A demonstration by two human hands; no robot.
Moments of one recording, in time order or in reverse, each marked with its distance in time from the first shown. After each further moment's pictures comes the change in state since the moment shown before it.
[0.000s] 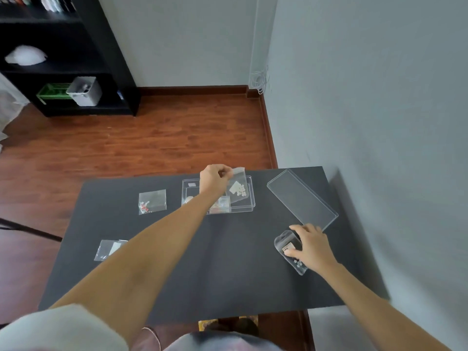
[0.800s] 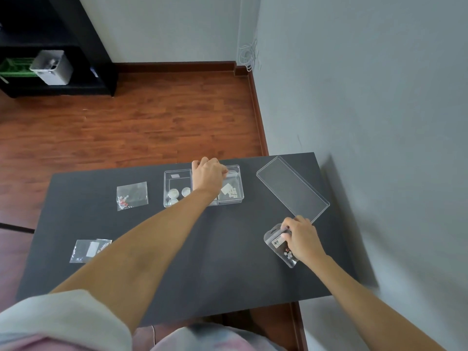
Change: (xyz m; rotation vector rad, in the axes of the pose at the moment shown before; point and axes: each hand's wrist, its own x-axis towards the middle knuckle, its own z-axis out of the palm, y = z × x) left_hand 0.020 -0.025 0.046 0.662 -0.007 0.291; right_hand 0.007 -0.005 0.005 0.074 0.036 0.045
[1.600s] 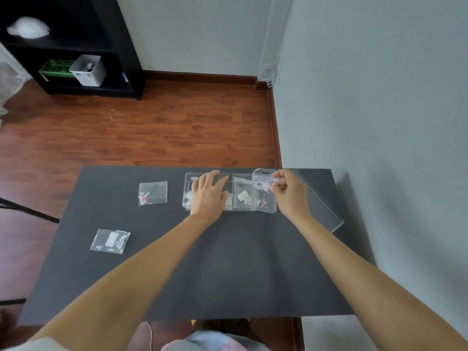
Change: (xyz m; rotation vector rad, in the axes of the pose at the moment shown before) left_hand -0.064 -0.036 -0.018 -0.086 0.040 -0.028; right_hand 0.067 -0.103 -0.065 0.563 0.302 -0.118
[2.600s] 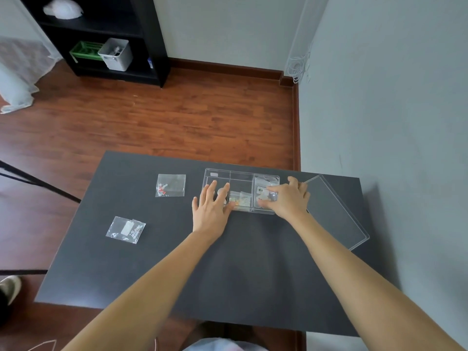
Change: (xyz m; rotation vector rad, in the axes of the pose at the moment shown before) left_hand -0.038 -0.031 0.014 -0.017 -0.112 -0.255; right_hand 0.023 -0.002 0.060 -0.625 -0.362 0.097
